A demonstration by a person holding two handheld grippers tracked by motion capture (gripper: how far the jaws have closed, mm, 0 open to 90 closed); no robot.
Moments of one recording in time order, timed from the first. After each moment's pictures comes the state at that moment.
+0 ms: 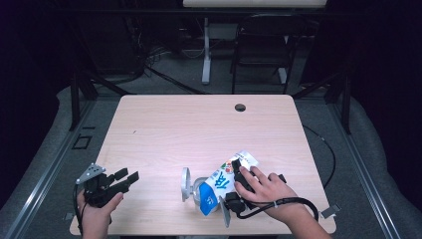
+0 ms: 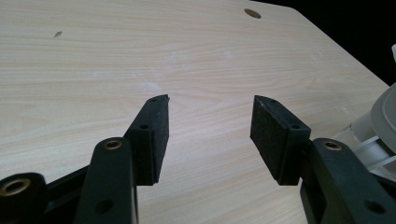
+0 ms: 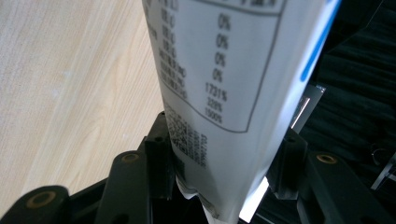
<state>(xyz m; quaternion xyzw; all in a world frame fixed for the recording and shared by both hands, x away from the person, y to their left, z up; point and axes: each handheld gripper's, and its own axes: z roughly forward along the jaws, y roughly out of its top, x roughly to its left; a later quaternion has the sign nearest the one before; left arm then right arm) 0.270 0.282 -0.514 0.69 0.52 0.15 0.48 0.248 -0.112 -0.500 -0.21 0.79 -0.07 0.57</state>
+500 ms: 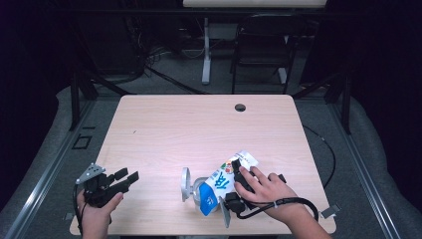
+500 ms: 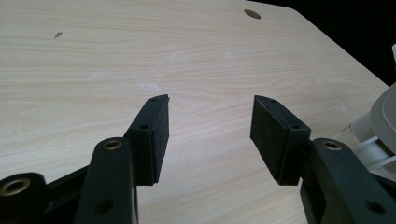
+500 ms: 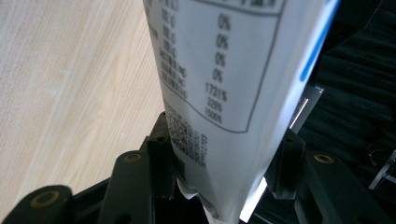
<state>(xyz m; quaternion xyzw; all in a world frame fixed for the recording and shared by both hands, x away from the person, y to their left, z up) 0.270 0.282 -0.513 0.69 0.52 0.15 0.49 0.248 -0.112 -0.500 -0.22 0.79 -0.07 0.57</state>
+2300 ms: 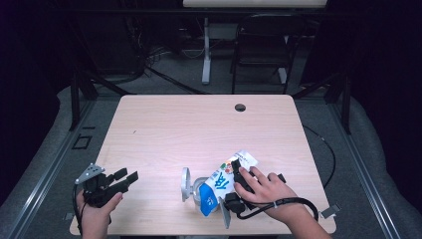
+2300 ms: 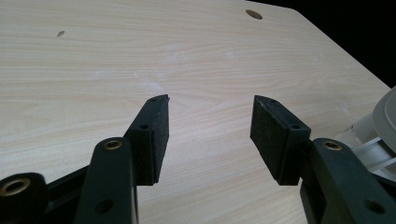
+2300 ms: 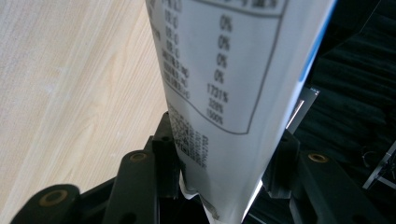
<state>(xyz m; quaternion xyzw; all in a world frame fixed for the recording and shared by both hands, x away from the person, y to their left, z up) 0.270 0.284 -0.514 0.68 0.52 0.15 0.49 0.247 -0.112 -0.499 -0.23 0.78 -0.08 0.58</state>
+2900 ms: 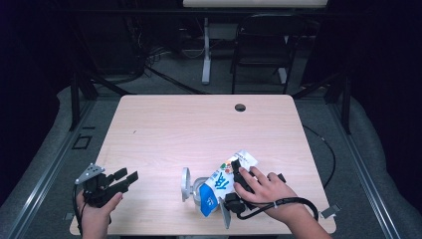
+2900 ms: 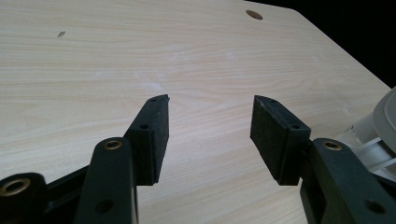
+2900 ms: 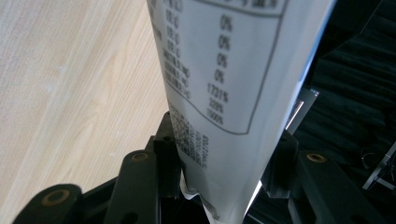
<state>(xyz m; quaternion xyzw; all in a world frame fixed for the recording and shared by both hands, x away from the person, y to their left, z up) 0.270 0.284 -0.514 0.68 0.52 0.15 0.48 0.247 -0.112 -0.498 -0.23 0.78 -0.08 0.58</state>
